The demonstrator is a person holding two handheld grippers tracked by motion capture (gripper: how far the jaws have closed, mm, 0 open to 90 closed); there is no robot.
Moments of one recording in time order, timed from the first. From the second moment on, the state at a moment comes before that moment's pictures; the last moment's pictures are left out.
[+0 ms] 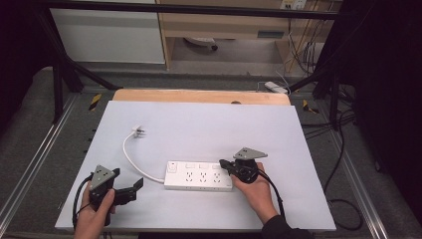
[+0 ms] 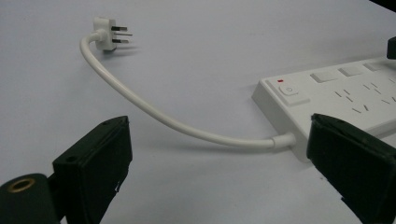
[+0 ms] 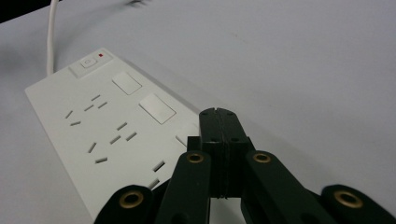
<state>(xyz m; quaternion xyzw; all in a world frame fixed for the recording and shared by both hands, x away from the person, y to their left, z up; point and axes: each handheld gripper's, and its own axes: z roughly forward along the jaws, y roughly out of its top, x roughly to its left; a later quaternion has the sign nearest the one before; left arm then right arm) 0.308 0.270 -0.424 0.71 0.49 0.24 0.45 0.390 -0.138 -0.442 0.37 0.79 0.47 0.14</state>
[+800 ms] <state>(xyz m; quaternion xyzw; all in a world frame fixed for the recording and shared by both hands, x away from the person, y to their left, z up) 0.308 0.270 -0.424 0.71 0.49 0.24 0.45 0.393 -0.143 -0.419 0.36 0.78 0.49 0.15</state>
